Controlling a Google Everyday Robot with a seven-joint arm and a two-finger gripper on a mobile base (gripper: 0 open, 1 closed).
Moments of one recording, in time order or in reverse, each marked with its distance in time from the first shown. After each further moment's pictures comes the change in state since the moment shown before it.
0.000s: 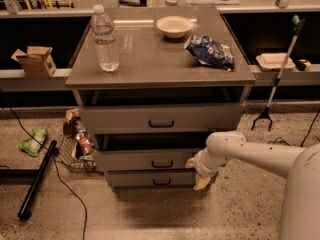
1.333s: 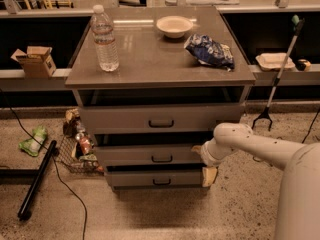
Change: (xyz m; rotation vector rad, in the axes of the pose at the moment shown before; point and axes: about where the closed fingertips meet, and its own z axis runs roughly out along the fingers) arm 0.034 -0.039 -0.013 0.051 0.002 0.093
